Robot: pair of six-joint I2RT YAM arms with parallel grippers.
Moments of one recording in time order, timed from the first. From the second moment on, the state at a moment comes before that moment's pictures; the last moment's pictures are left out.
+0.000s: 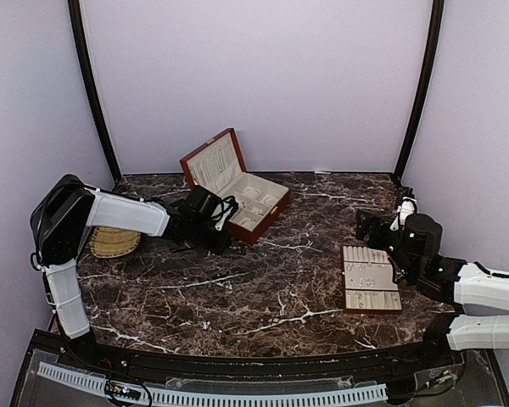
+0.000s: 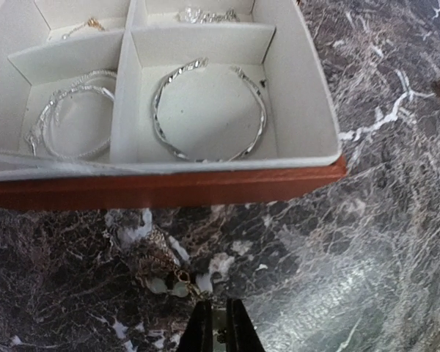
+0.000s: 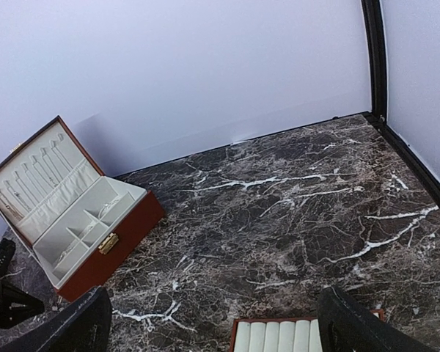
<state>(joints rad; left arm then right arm) -0.69 1.91 1.15 -0.14 0.03 -0.13 0.67 0.87 0.35 0.30 0.53 0.44</state>
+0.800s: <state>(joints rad) -0.69 1.84 1.38 -0.11 0.14 -0.16 0.67 0.85 0.35 0.30 0.53 0.45</state>
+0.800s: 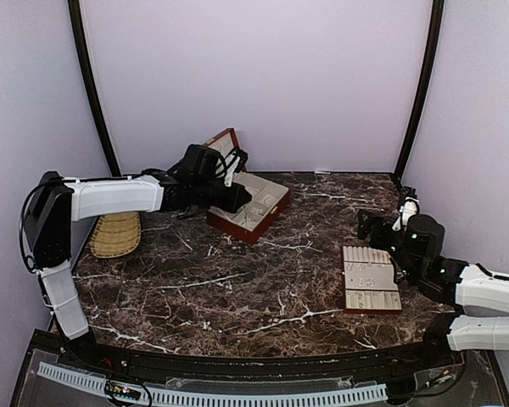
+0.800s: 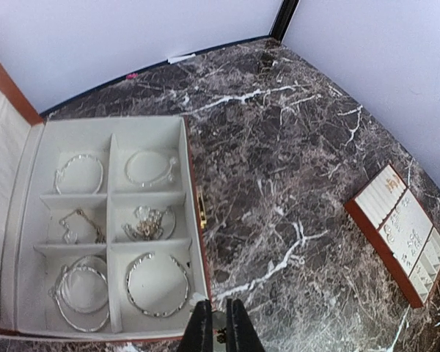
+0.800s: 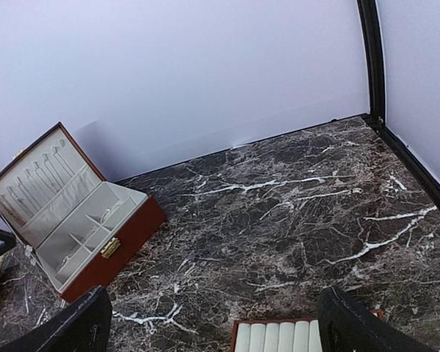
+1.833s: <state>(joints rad) -0.63 2.19 1.71 -0.04 0.12 -0.07 0.67 0.84 0.33 0.30 0.54 0.45</state>
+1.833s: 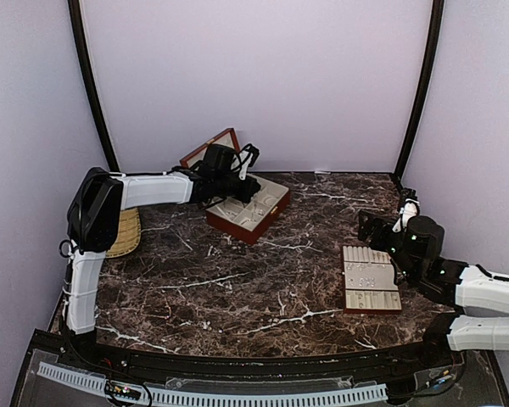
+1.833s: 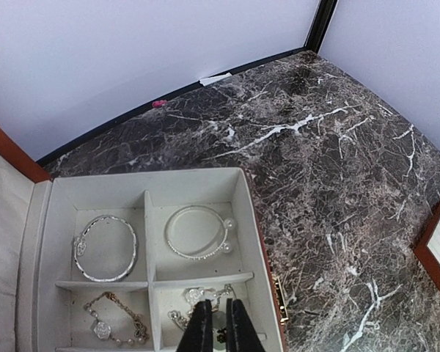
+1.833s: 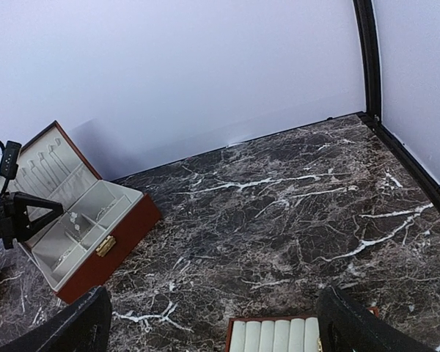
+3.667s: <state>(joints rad) -0.62 2.29 1.78 -0.04 0.16 -0.02 0.67 0.85 0.33 0.29 0.55 0.45</state>
